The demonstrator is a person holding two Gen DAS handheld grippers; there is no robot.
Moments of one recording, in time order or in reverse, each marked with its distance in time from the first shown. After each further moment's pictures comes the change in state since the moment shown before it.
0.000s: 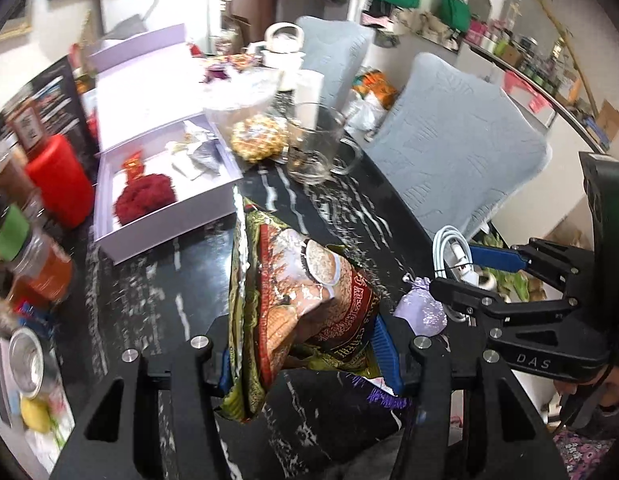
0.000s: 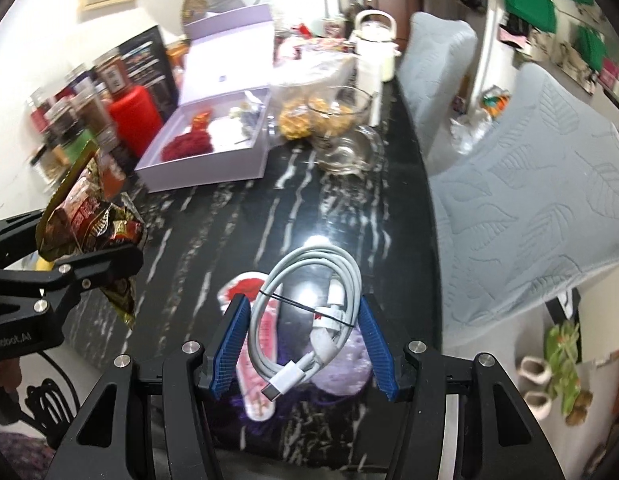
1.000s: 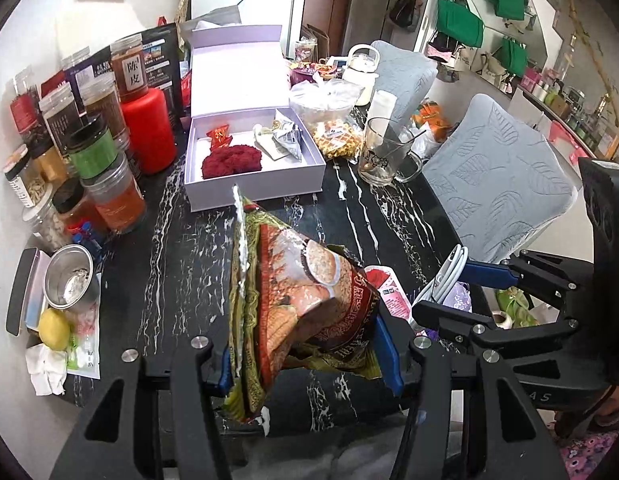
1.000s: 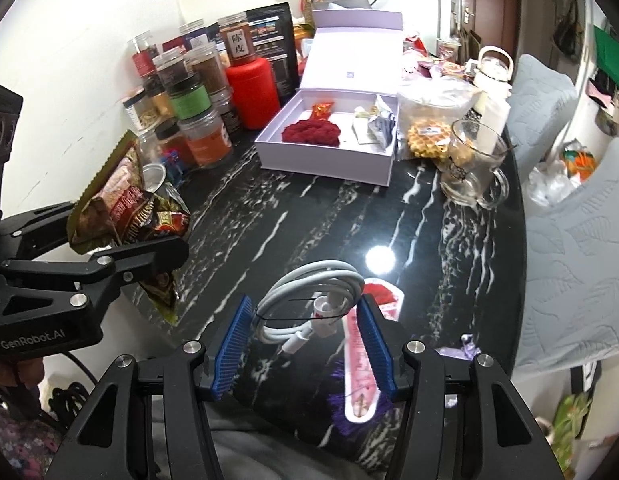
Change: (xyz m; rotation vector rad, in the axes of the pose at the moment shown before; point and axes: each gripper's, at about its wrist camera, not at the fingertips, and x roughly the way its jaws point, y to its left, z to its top) left arm -0.053 0.047 -0.051 -0.184 -0.057 0.106; right arm -0.010 0.092 -0.003 -0.233 0.008 0.201
